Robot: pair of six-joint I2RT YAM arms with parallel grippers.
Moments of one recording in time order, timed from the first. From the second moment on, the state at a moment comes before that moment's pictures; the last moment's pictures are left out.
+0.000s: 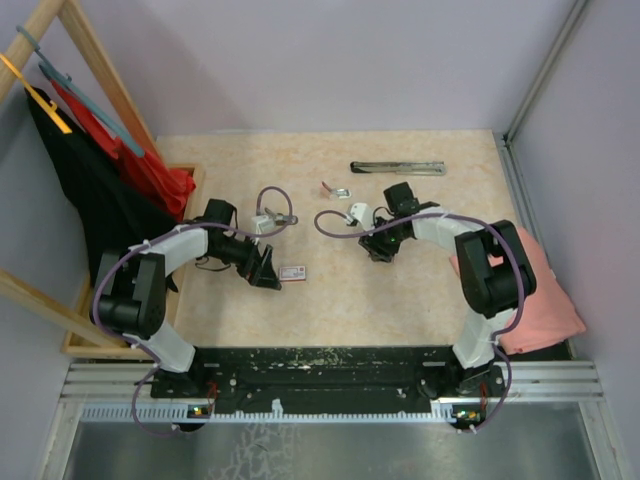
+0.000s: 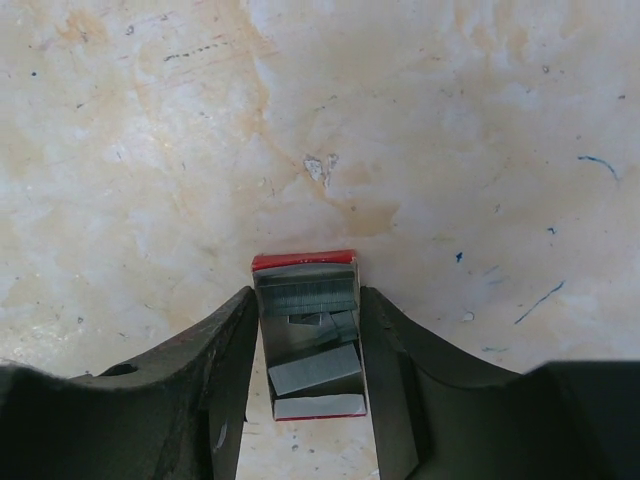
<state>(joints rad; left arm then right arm) -0.20 1.63 0.88 -0.55 0.87 0.44 0.36 1.78 1.07 -0.44 -0.42 -0.80</state>
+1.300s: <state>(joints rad) -0.20 1.75 0.92 -0.45 0.90 0.30 0.65 1.83 1.12 -0.41 -0.43 -0.79</state>
